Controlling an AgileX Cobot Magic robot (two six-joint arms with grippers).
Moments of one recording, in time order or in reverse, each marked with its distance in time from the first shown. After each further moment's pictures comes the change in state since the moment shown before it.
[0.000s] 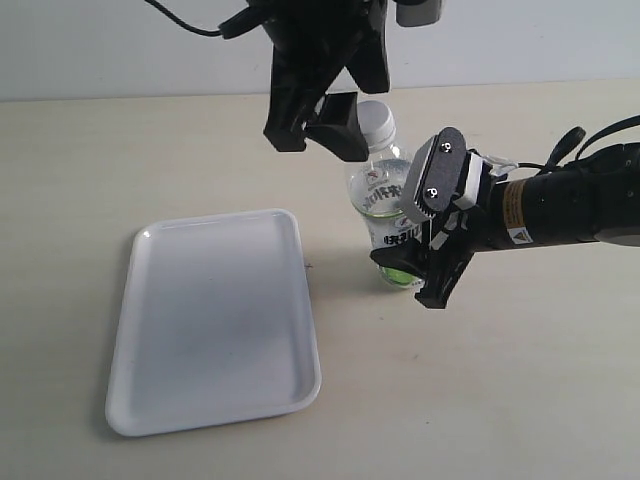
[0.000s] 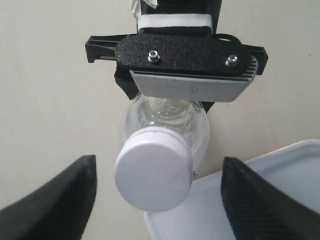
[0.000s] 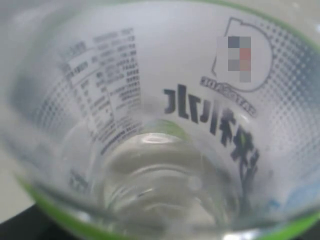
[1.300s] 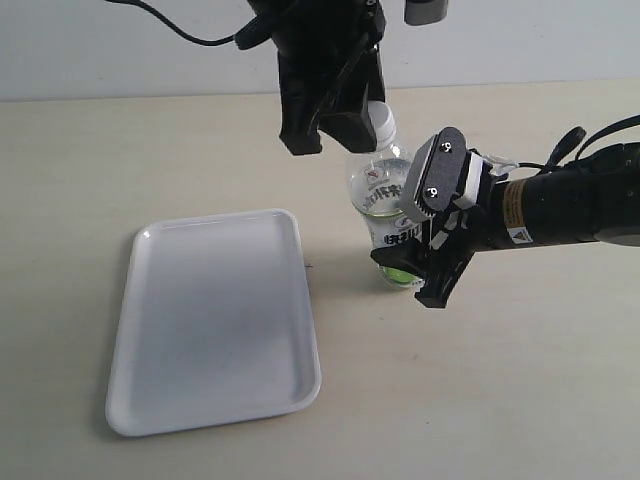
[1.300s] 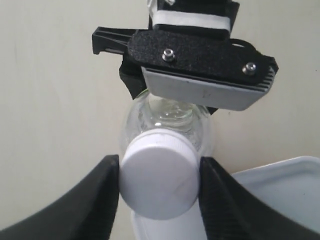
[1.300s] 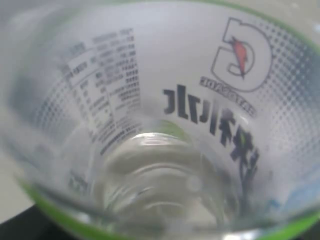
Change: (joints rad) left arm -0.002 0.015 0.000 0.004 -0.018 -0.113; right arm 0.002 0.000 0.000 0.006 0.006 0.000
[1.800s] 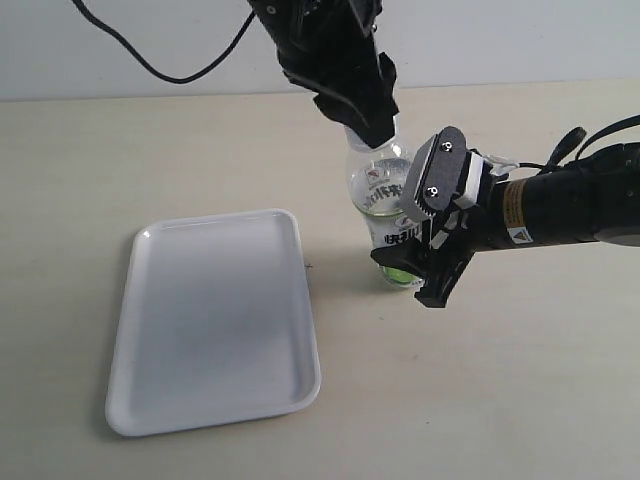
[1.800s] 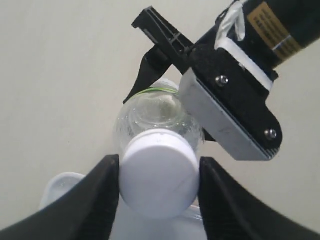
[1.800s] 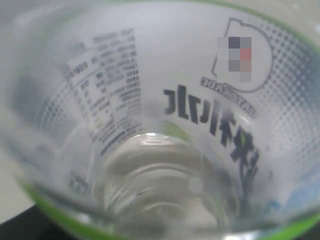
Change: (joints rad) left arm 0.000 0.000 0.000 -0.012 -0.003 -0.634; right arm 0.000 0.000 0.000 0.002 0.000 0.004
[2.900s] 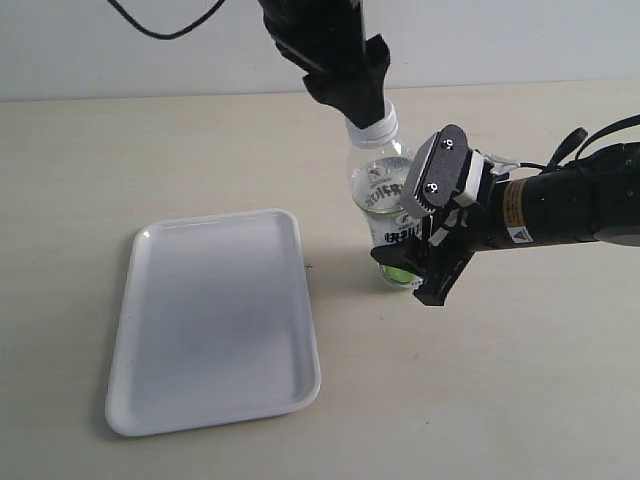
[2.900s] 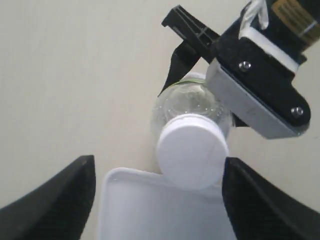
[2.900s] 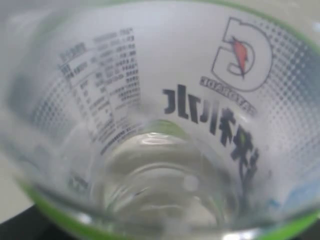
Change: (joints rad) left arm -0.002 0.000 -0.082 0.111 0.046 0.107; right arm 0.000 0.000 0.000 -0.001 0.003 0.025
